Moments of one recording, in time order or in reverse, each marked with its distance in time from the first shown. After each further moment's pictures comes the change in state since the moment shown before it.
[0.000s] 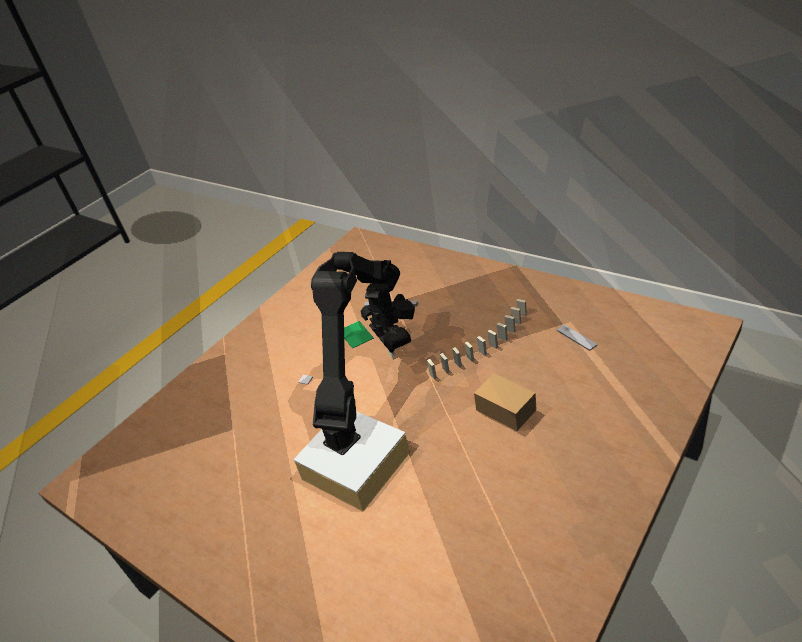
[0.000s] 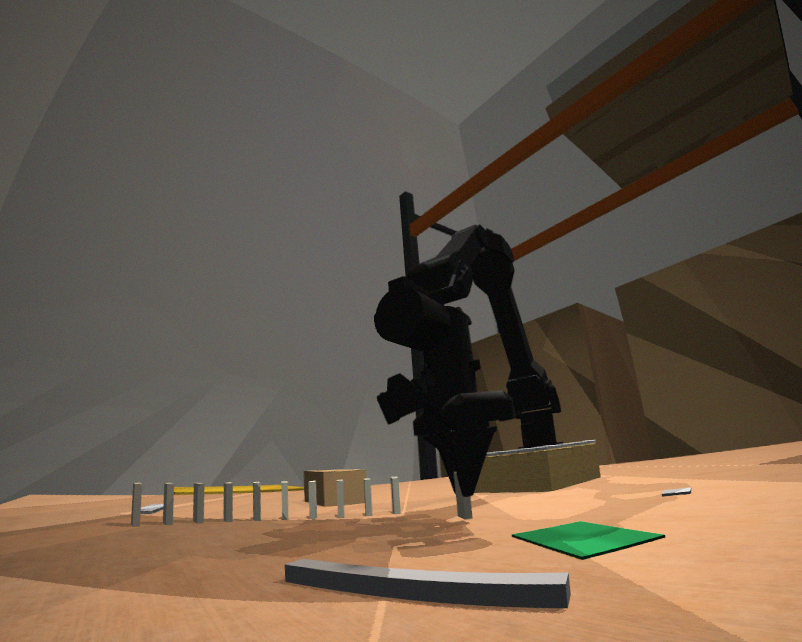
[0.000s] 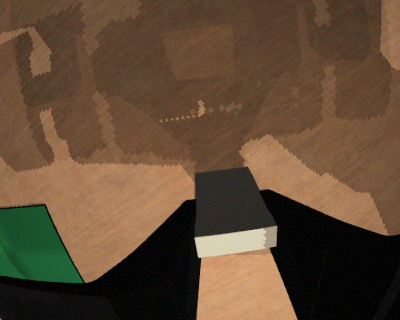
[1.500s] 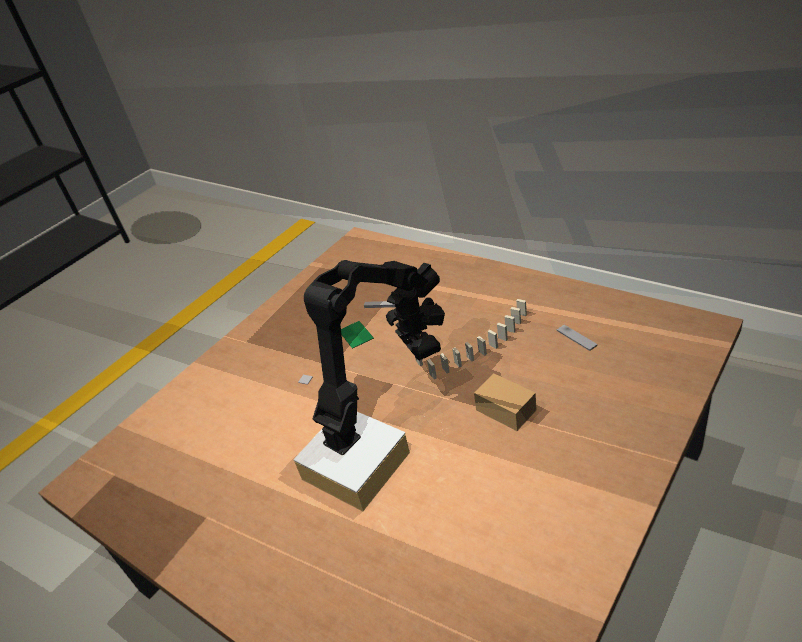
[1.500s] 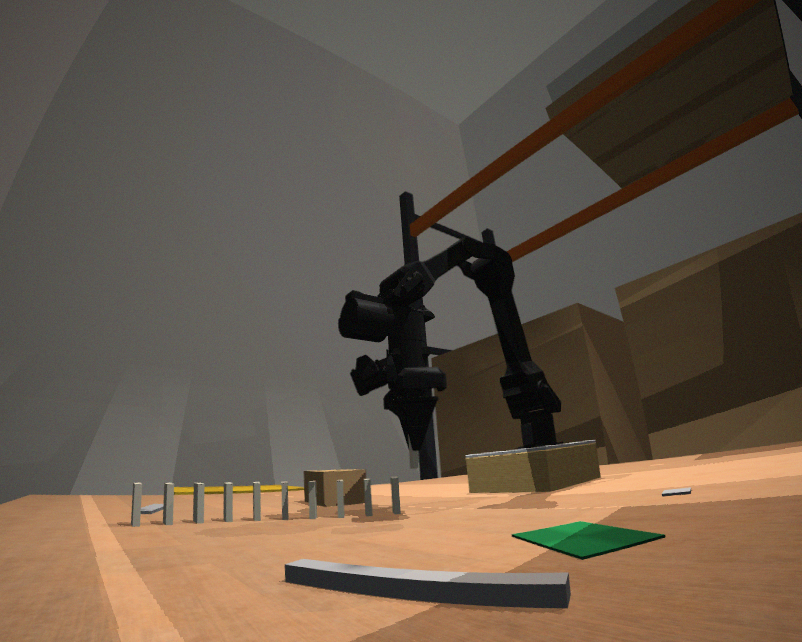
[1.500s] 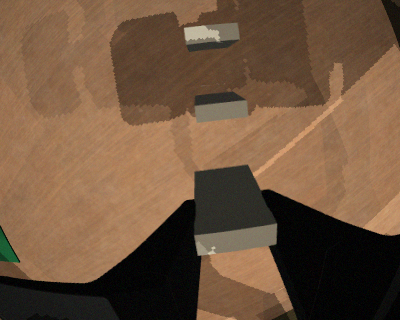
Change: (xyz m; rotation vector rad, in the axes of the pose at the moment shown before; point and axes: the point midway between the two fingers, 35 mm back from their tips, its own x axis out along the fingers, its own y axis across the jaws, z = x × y) arm -0.052 -0.133 0.022 0.025 -0.024 0.005
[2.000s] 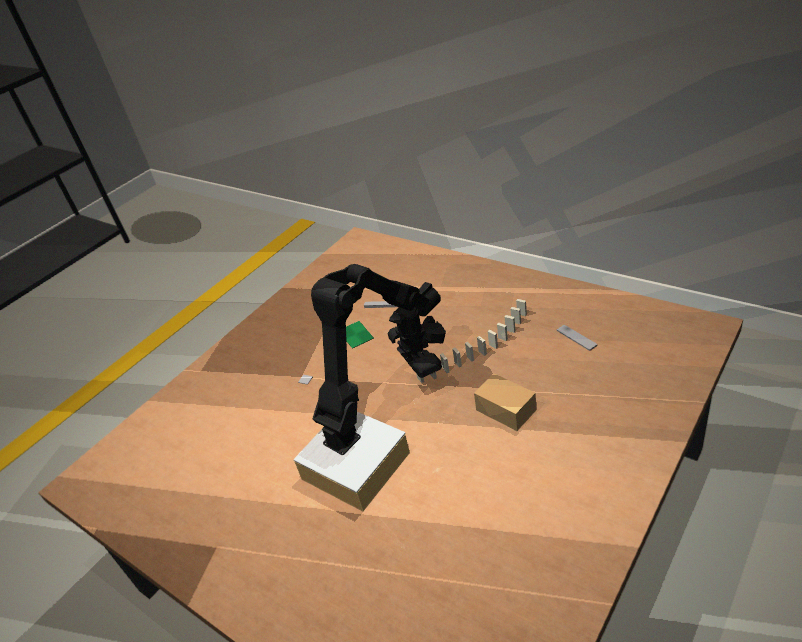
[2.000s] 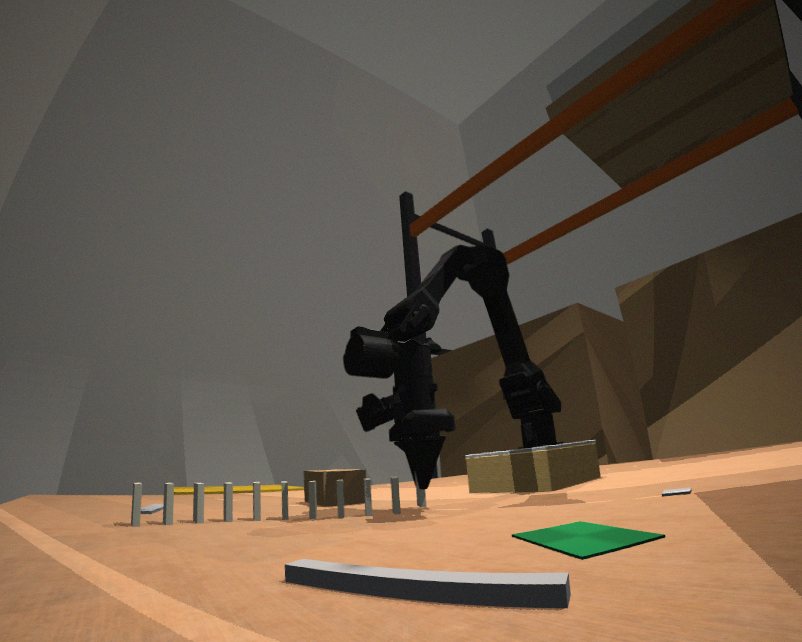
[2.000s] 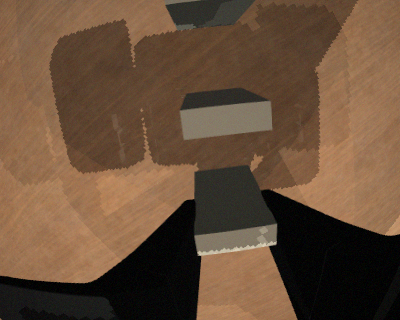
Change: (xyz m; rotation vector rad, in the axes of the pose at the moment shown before) arm 0.054 -0.003 -0.007 -0.002 0.002 -0.001
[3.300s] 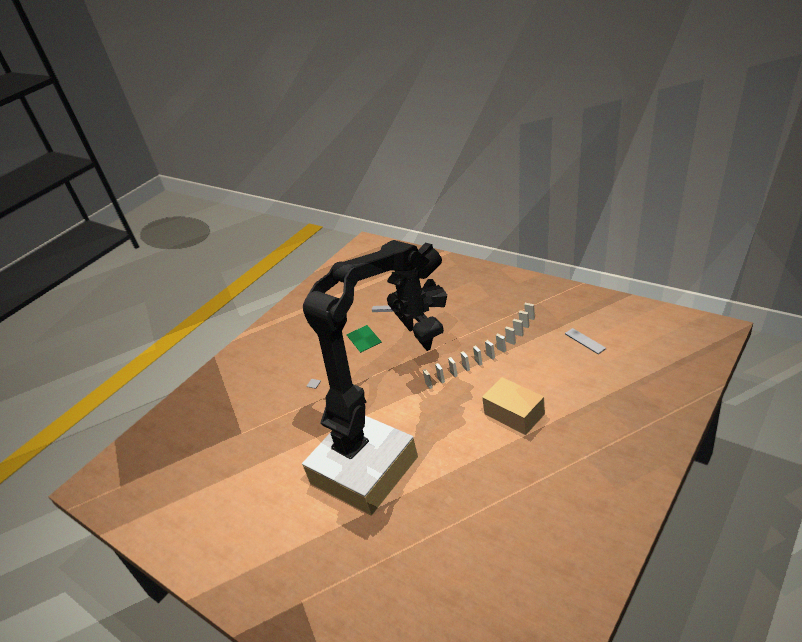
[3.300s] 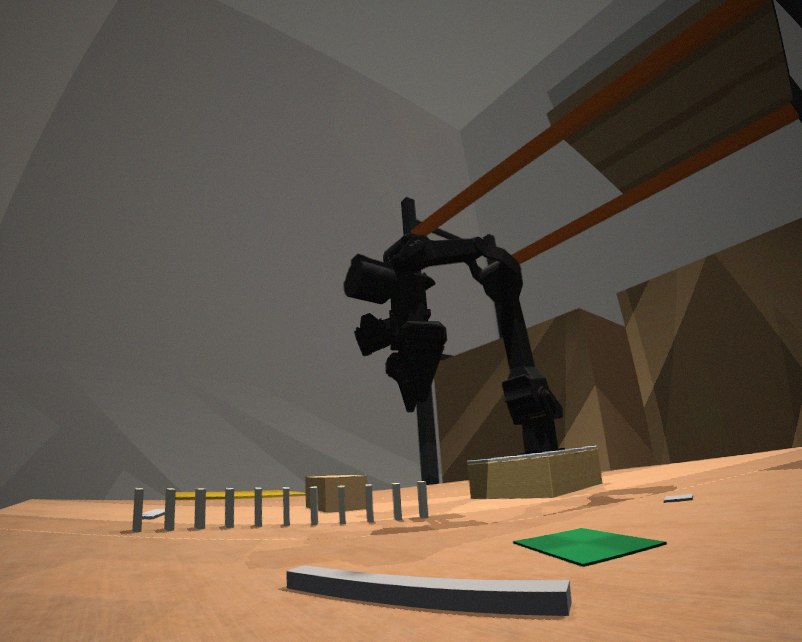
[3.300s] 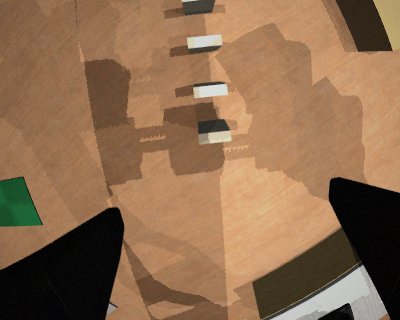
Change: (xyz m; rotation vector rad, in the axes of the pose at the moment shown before) arm -0.124 0.001 0.002 -0.009 -0.004 0.002
